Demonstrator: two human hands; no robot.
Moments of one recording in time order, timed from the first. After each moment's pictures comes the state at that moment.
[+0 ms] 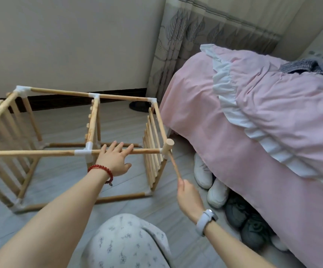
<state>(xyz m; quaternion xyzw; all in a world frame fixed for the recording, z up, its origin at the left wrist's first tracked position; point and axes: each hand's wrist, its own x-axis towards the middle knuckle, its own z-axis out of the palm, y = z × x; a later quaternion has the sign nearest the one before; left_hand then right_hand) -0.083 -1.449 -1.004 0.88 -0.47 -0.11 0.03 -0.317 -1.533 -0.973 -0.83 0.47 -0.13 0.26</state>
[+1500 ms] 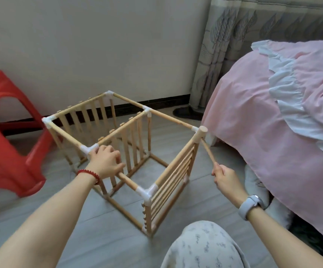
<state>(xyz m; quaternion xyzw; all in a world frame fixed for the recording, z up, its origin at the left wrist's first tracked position) 0.009 -1.344 -0.994 0.93 -0.36 -0.03 0.02 -0.255 -1.600 -0.992 -0.80 0.38 -0.18 0.43</state>
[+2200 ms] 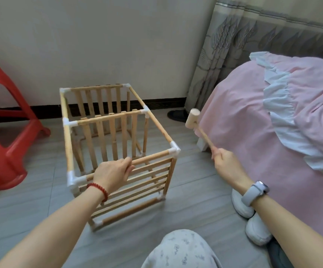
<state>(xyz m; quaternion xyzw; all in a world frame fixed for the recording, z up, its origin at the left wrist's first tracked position) -0.047 -1.380 -1.027 0.89 -0.42 0.10 0.11 -0.241 -1.622 -0.913 -0.90 0.33 -0.15 0.22</state>
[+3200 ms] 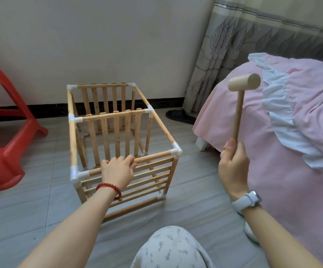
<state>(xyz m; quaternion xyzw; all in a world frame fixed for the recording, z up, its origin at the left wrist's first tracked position) -0.054 -1.393 -1.014 0.95 -0.30 0.01 0.10 -0.240 -1.580 -0.914 -0.80 0.31 -0.43 0.29</state>
